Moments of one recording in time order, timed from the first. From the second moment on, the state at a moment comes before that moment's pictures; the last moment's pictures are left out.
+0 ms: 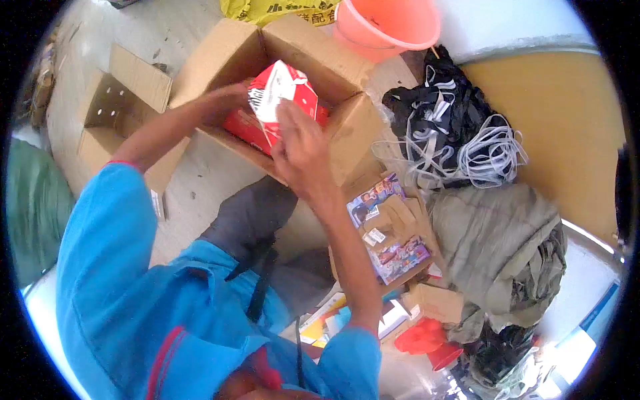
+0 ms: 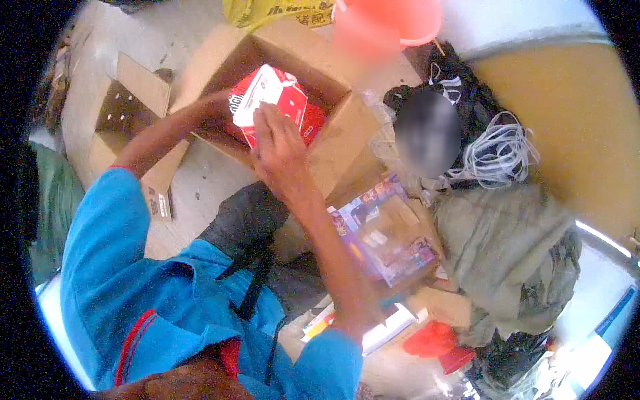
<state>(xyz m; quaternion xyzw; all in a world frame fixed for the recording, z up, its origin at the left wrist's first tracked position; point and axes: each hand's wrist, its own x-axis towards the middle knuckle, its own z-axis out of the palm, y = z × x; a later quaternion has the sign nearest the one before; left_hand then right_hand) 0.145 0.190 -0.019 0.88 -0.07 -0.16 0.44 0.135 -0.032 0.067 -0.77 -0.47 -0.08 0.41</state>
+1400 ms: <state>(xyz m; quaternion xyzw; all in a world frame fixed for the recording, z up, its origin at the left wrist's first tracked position) 0.154 0.169 -0.193 0.91 -0.23 -0.33 0.08 0.014 -0.402 -0.148 -0.79 0.36 -0.03 0.49</state>
